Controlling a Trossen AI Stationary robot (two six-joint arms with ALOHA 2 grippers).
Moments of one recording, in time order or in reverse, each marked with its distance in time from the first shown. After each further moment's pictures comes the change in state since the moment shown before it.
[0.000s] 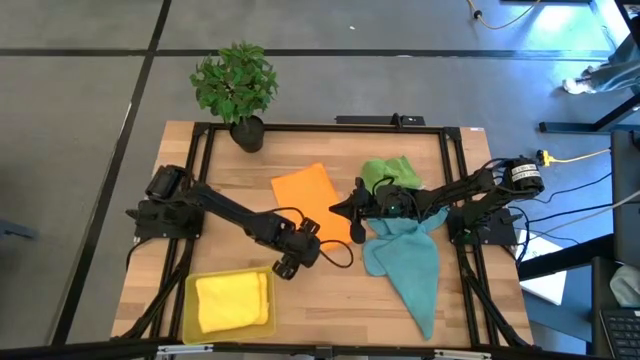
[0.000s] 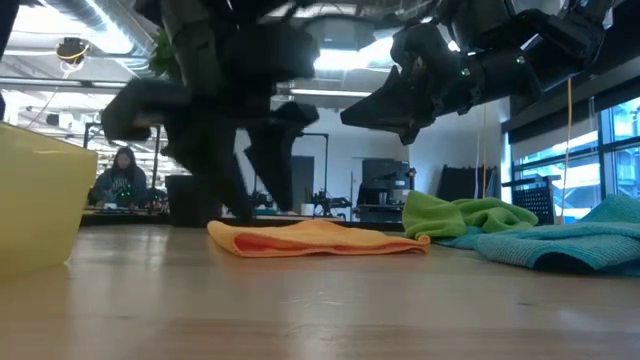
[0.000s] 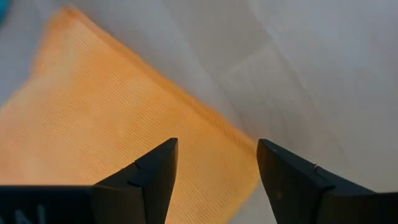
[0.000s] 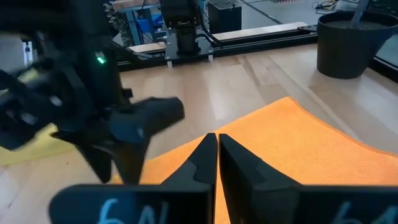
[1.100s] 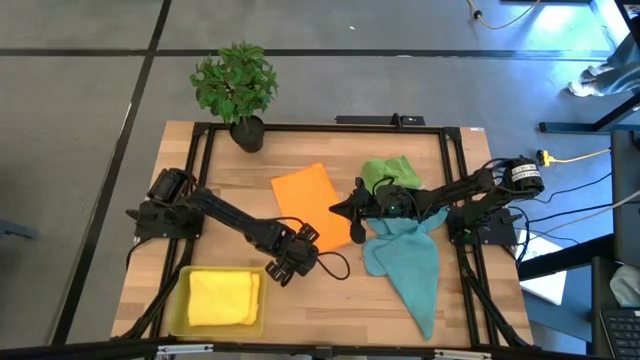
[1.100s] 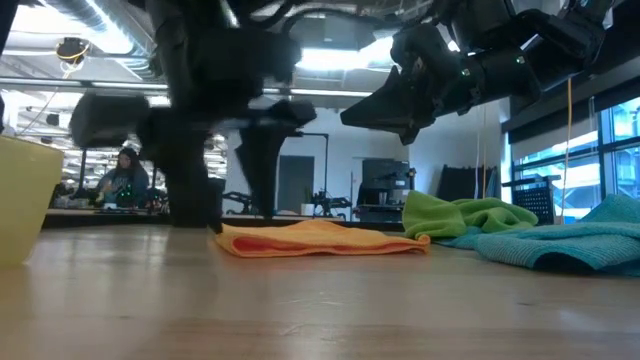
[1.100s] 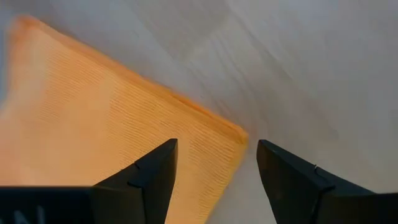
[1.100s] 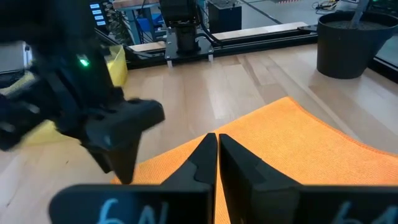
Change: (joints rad) left arm -0.042 0.022 0.046 -0.103 -0.052 0.114; right arm 0.000 0.000 0.000 -0.002 0.000 -0.005
